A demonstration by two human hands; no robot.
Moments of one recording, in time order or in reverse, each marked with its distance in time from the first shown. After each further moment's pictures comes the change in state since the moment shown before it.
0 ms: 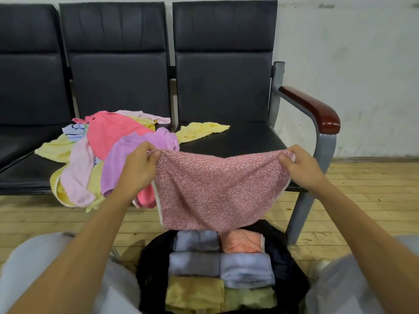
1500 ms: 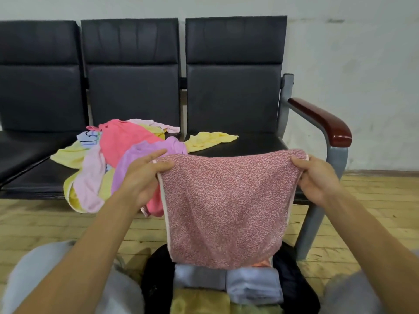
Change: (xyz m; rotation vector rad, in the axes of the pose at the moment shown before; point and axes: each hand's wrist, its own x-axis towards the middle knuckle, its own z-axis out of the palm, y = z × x) left_hand 0.002 0.010 -0.016 -0.936 -0.113 -0.446; right_hand 0.009 -0.017 -0.001 1.009 0.021 0.304
